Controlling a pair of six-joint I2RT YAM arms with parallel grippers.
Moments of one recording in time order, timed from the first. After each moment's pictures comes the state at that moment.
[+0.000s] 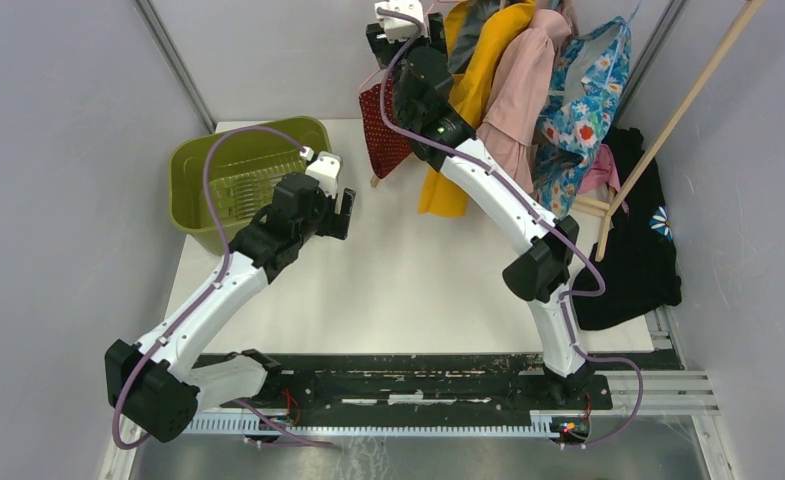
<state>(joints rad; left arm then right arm) -0.50 1.14 0.99 -0.39 -0.21 -0.01 0.72 2.17 2.42 0.14 0.67 -0.53</state>
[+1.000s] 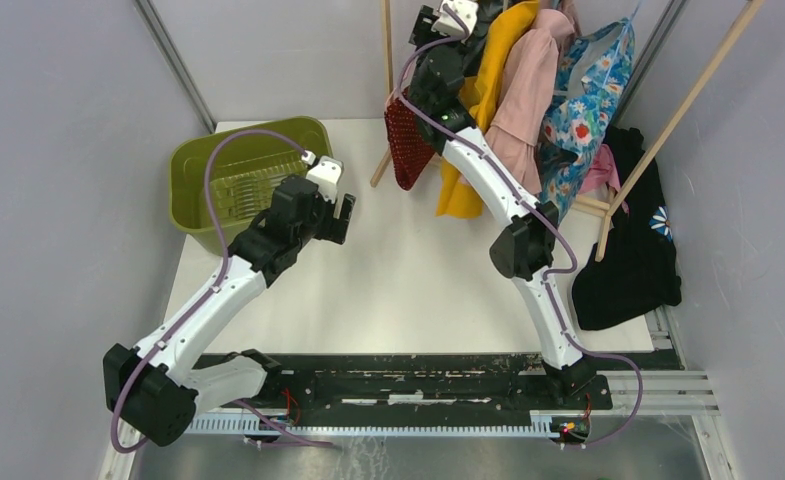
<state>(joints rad) -0.50 1.11 0.96 -0.39 -0.21 0.04 0.58 2.42 2.61 0.34 0.83 -0.10</state>
